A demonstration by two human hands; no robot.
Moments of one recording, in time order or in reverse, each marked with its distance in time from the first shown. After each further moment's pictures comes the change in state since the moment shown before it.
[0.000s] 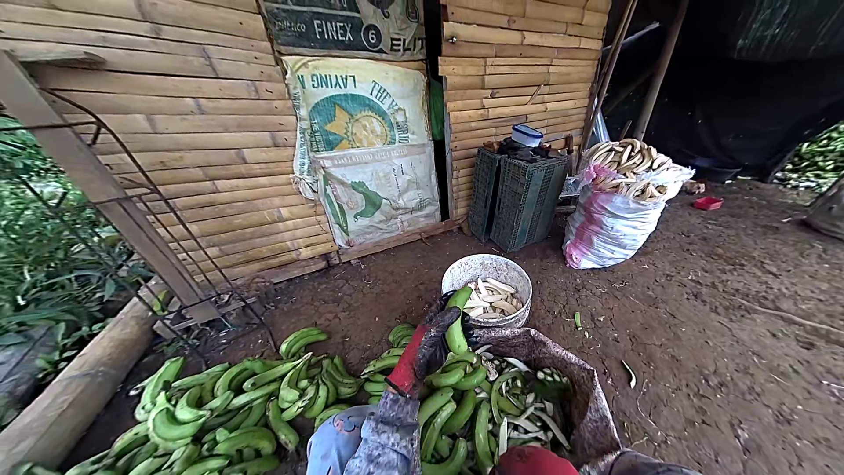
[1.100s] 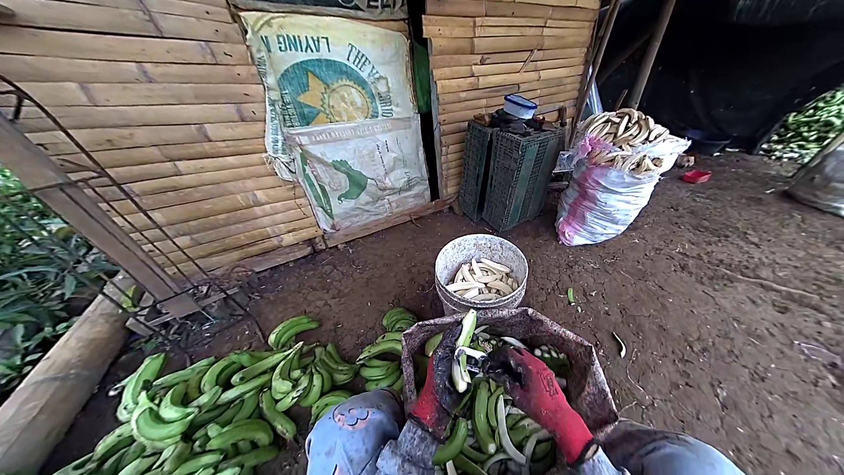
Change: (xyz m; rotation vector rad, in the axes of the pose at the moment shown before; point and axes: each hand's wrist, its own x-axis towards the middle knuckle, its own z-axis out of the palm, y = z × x) left_hand -0.042 -0.067 0.024 -0.270 0.278 -0.109; right_hand 0.017 0.030 -0.032 0.273 1.006 -0.142
